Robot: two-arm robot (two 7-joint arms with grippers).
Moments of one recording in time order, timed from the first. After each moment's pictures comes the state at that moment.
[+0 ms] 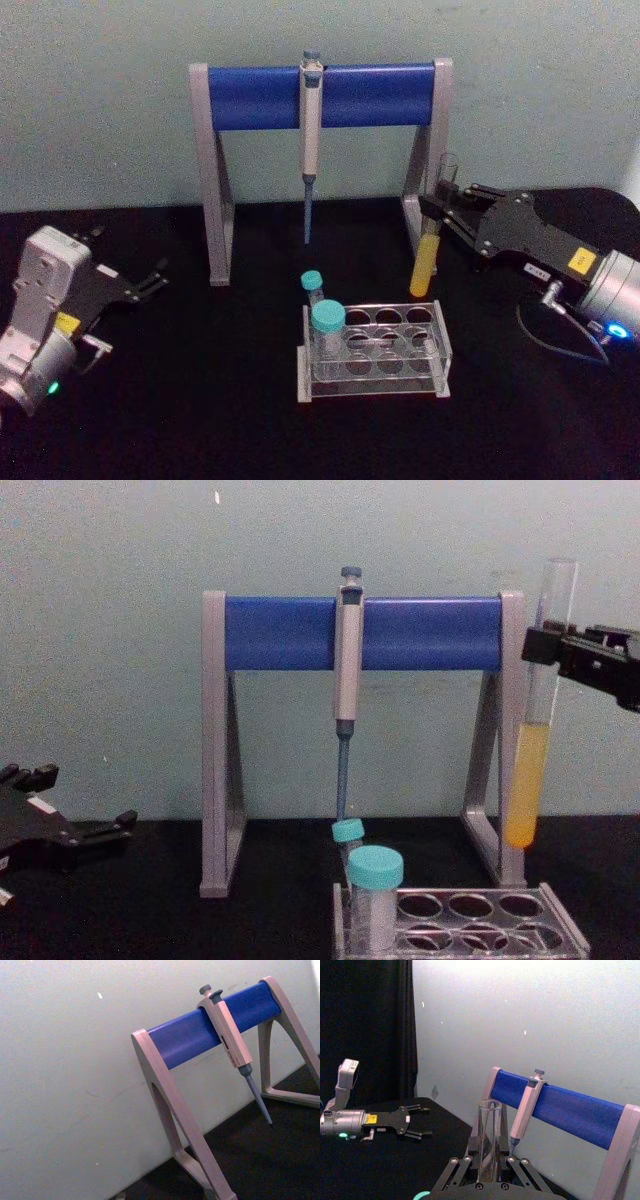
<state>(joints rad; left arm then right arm) -0.20 0.60 0.45 -1.41 -0.25 -0.12 0.03 0.22 0.60 -0.33 -1.62 0.62 -0.09 0.61</state>
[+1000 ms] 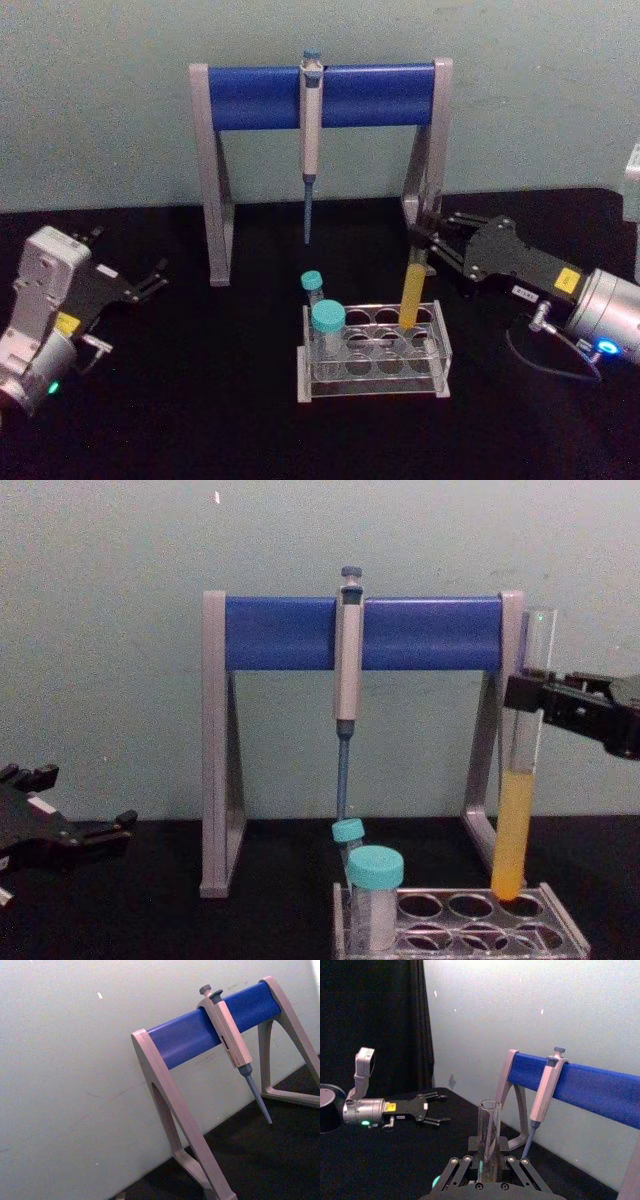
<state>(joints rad) -0.20 0.60 0.45 -1.41 -0.25 -0.12 0.03 0.23 0.61 -0.37 -1.57 0.66 -0.06 0.67</state>
